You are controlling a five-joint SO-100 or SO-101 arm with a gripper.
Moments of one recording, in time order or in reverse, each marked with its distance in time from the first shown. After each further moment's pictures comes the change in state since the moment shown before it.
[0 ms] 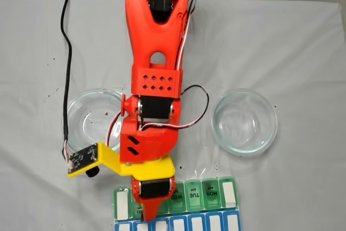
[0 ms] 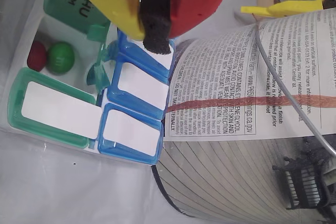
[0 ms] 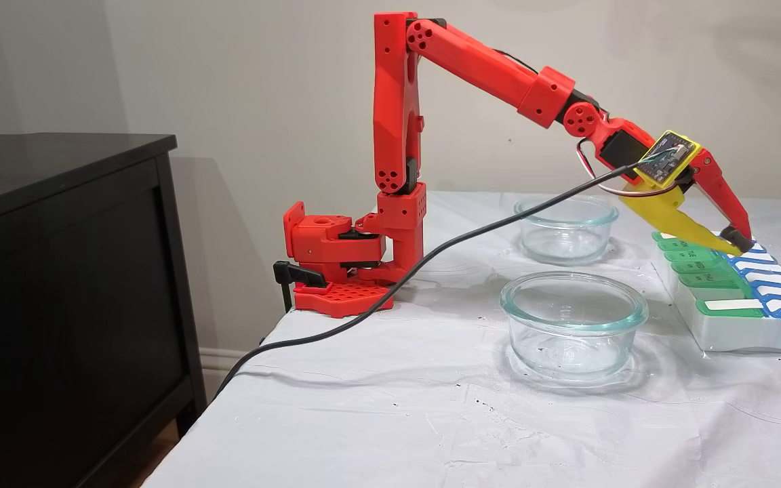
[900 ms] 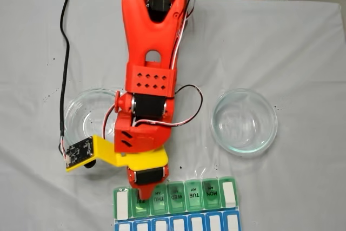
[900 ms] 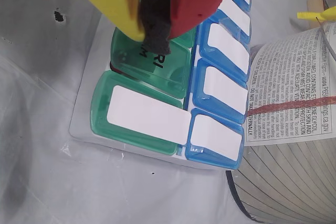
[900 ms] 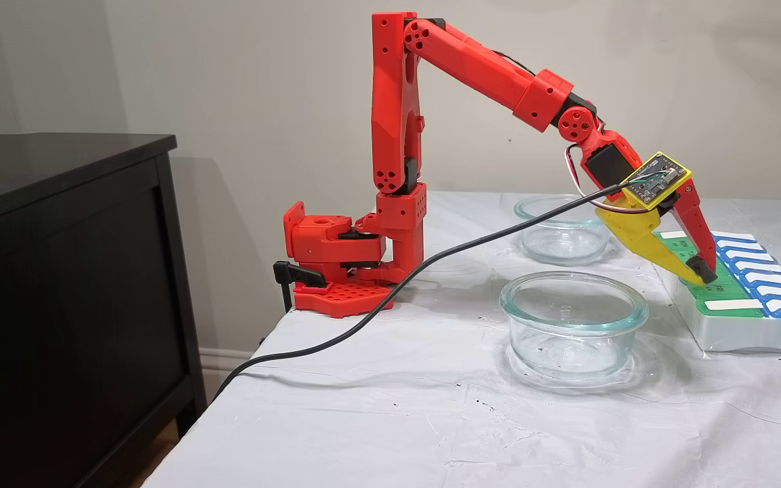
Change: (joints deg) arm 2.3 0.5 2.1 12.2 -4.2
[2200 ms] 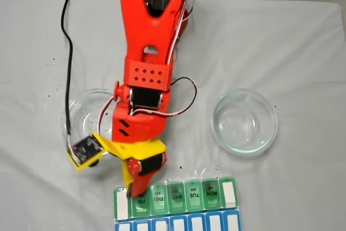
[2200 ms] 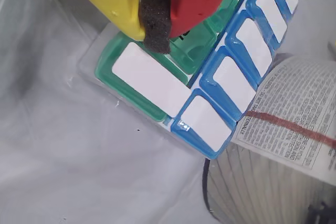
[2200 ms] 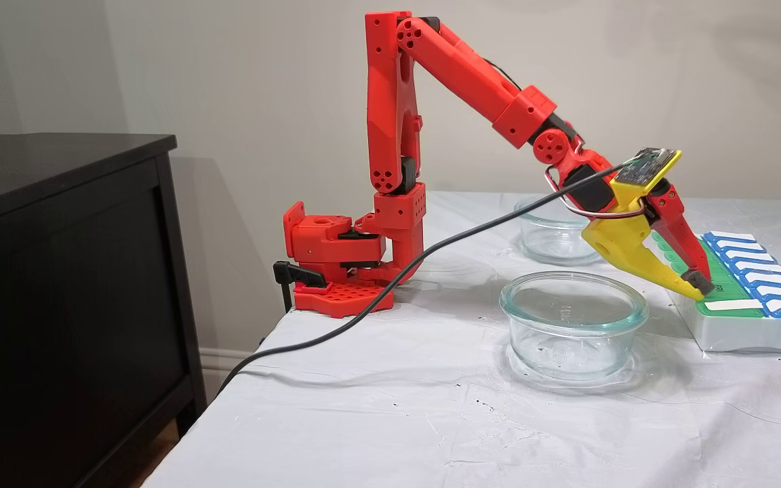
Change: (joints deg) arm -1.6 -3.4 10.2 -10.5 -26.5
